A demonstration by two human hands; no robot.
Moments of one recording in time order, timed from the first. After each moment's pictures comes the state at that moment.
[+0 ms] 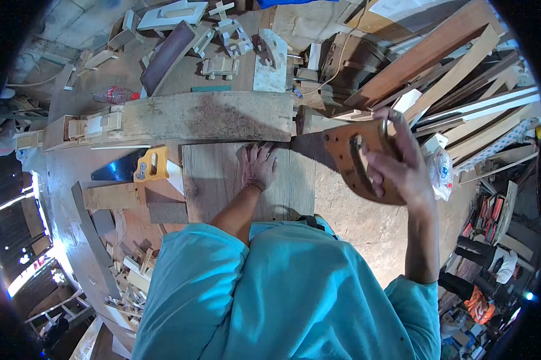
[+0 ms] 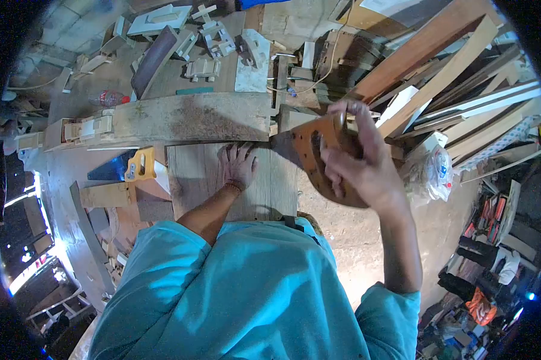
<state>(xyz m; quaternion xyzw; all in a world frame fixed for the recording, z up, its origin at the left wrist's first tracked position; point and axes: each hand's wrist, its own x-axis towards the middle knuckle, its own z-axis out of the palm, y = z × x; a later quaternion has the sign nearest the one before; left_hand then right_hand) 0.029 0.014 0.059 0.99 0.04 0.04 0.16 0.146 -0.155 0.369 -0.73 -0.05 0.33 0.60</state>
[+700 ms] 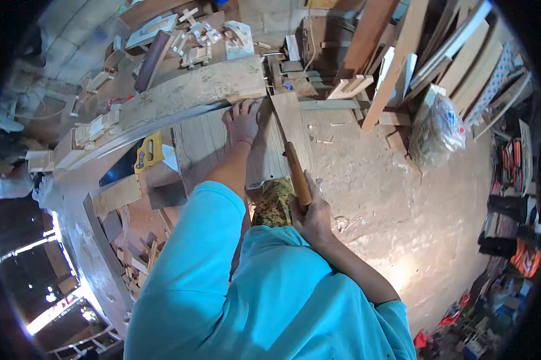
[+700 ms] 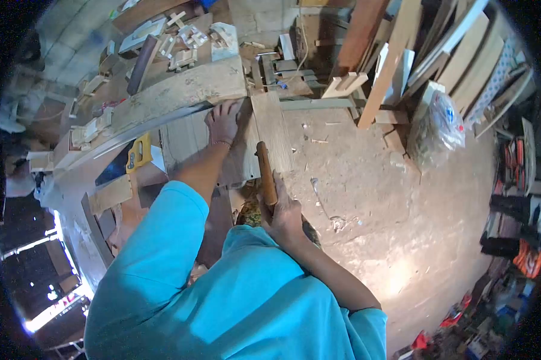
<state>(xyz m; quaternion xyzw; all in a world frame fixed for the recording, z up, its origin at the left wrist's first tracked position) 0.034 0.015 0.038 0.99 0.02 0.11 0.06 -0.132 -0.192 0.194 -0.87 -0.11 0.06 0.48</state>
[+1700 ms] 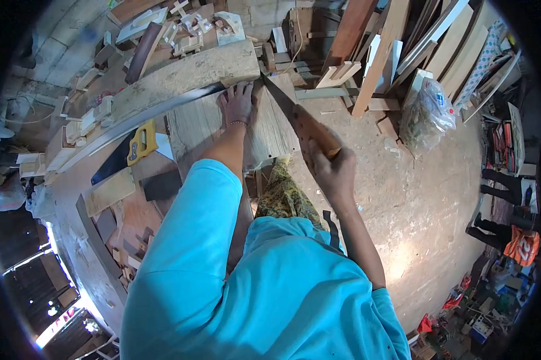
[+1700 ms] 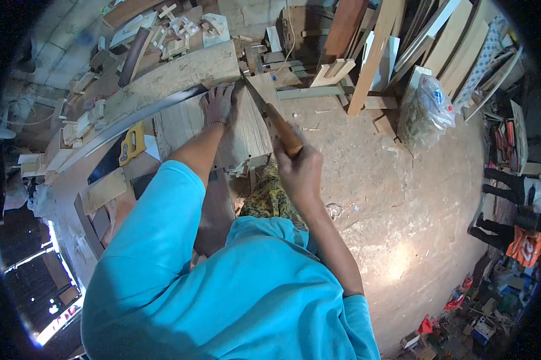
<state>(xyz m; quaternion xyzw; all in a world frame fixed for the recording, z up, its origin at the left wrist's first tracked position) 0.036 0.018 0.025 0.99 0.03 0.13 0.10 -0.107 -0.191 0.225 -0.84 0.01 -0.03 0.55</state>
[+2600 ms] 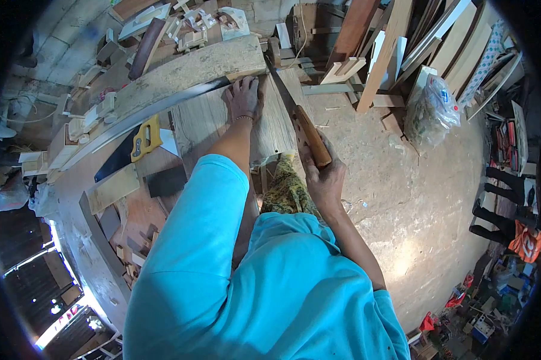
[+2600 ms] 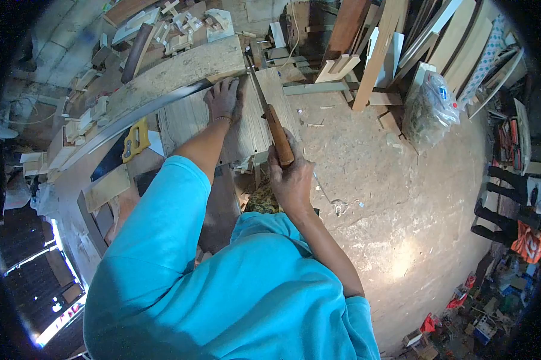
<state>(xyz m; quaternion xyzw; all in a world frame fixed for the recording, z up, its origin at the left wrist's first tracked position) 0.035 0.019 0.026 0.99 0.04 0.07 0.11 -0.132 -0.168 0.199 -0.86 0.00 -0.08 0.51</state>
